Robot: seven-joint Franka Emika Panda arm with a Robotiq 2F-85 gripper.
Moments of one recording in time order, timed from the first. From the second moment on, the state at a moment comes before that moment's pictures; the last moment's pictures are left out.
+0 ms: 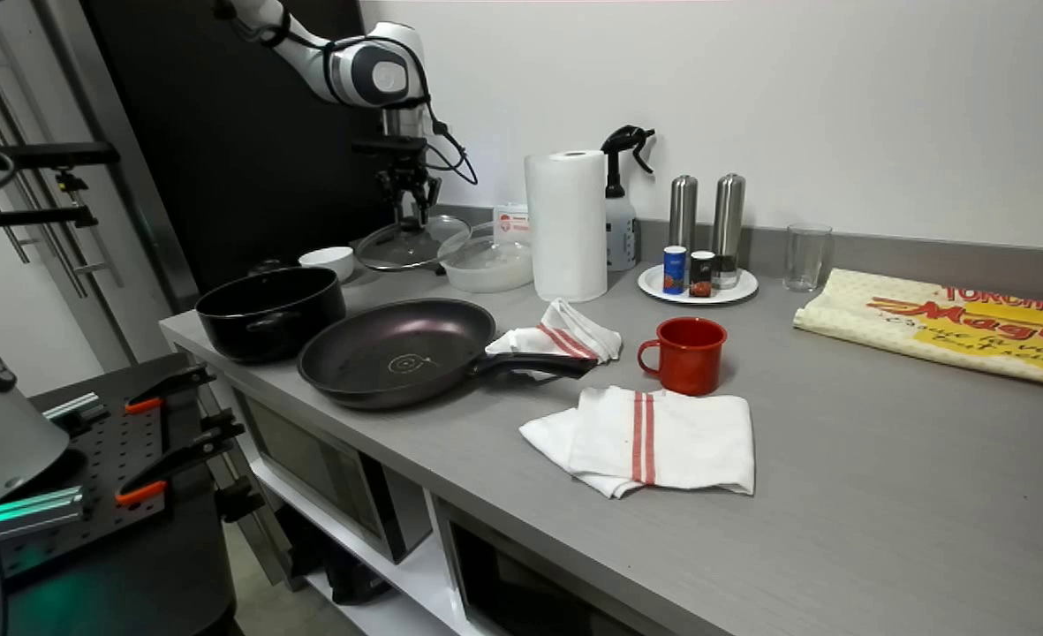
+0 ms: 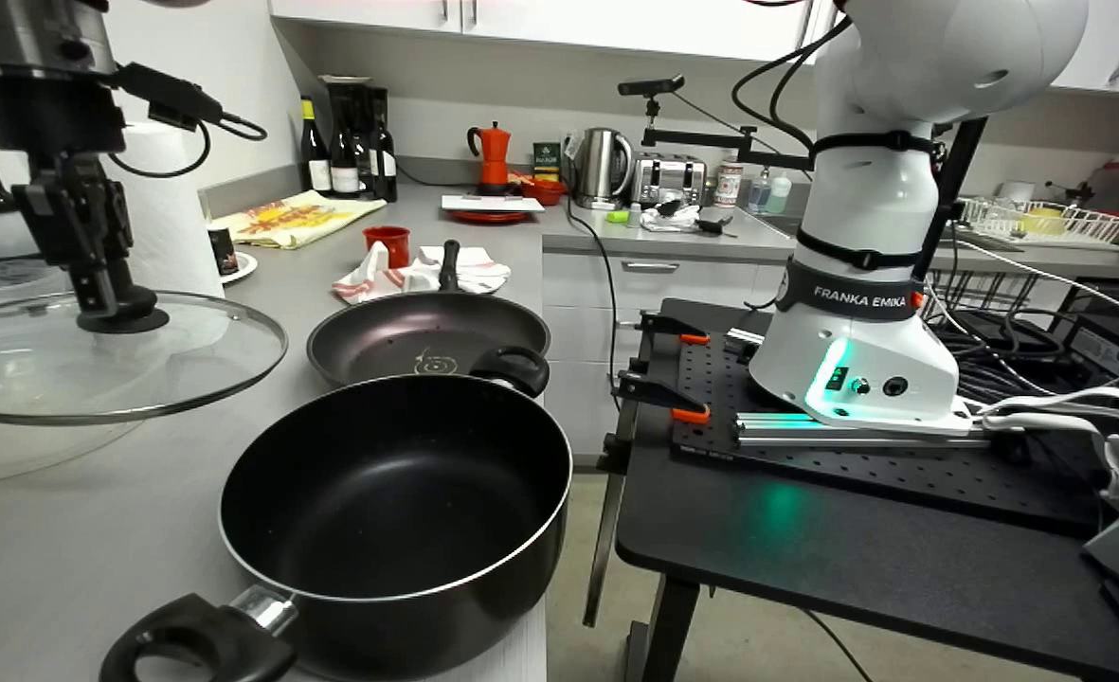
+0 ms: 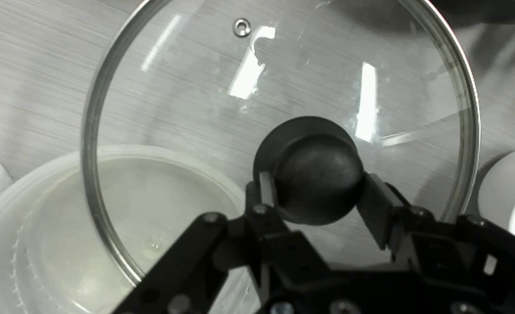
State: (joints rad) arm 0.20 0.66 0.18 -1.56 -0.01 2.19 -0.33
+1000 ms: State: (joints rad) arm 0.14 0.67 0.25 -1.68 0.00 2.36 -0.36
